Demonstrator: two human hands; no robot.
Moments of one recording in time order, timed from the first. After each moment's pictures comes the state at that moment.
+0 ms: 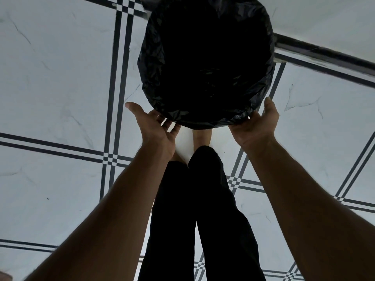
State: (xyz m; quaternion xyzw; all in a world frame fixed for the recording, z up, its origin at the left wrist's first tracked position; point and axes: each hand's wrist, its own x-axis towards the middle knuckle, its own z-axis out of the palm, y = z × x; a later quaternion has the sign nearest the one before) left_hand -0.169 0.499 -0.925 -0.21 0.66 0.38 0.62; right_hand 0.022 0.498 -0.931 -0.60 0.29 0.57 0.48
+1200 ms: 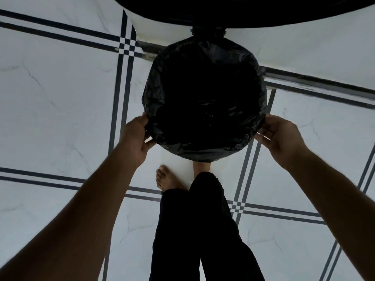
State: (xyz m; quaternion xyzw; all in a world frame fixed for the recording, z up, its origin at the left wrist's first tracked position) left_hand -0.217 0.560 -0.941 0.02 0.73 0.21 0.65; right_hand 0.096 0.528 -0.928 -0.76 -0.02 0.58 0.30
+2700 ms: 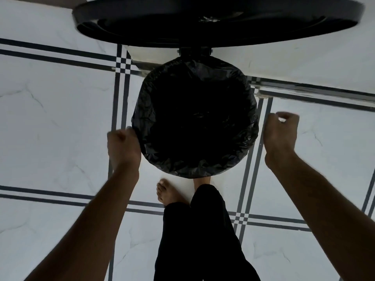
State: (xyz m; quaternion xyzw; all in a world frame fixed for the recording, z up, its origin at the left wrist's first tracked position) left_hand -0.206 0.570 -0.948 0.21 0.87 0.18 0.42; right_hand 0.083 0.564 -0.934 -0.89 -0.07 0.36 0.27
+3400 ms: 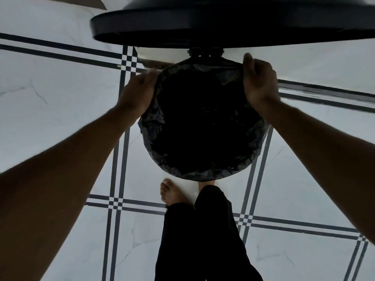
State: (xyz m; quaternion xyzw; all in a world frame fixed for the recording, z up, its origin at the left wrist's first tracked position) left_hand -0.201 0.679 -0.959 0.49 0.72 0.07 0.49; right_hand 0.061 0.668 -0.963 -0.83 -0.44 0.33 0.13
